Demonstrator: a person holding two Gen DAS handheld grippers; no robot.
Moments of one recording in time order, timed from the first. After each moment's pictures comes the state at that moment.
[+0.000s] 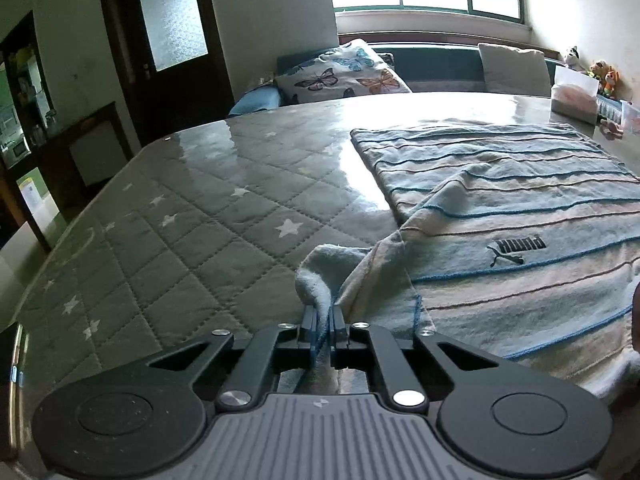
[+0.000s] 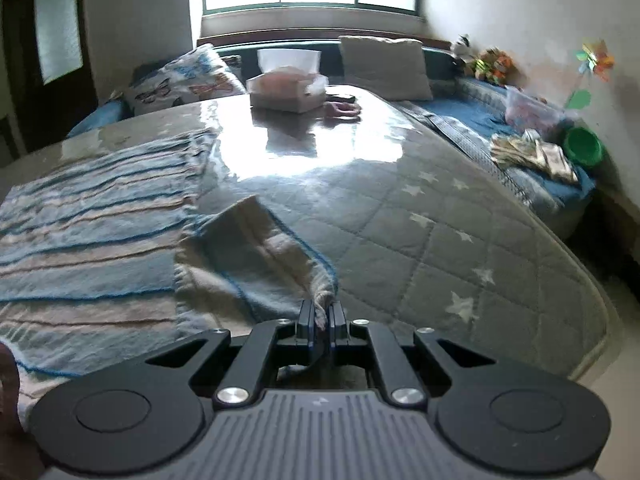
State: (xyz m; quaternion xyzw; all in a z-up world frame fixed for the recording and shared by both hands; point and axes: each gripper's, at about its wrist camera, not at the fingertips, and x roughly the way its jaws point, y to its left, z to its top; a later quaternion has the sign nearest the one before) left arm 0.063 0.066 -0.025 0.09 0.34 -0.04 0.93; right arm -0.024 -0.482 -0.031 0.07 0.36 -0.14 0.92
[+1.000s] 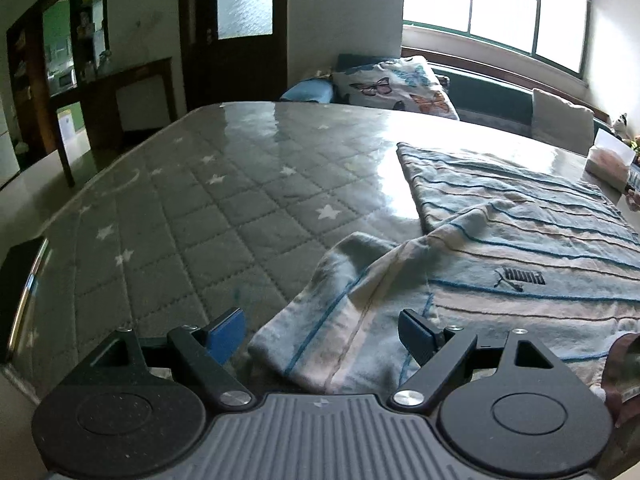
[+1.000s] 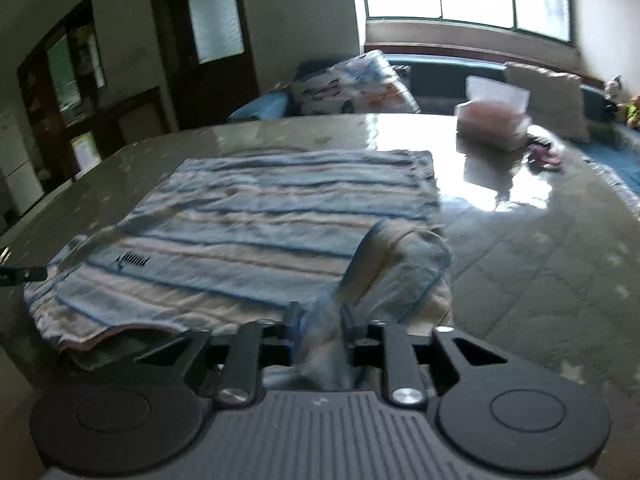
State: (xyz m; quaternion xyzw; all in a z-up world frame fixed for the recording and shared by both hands) left arm 0.031 0.081 -0.014 -0.02 0.35 0.03 0.94; right arm -0.001 -0.369 -0.008 0.03 0.34 0.11 0.93
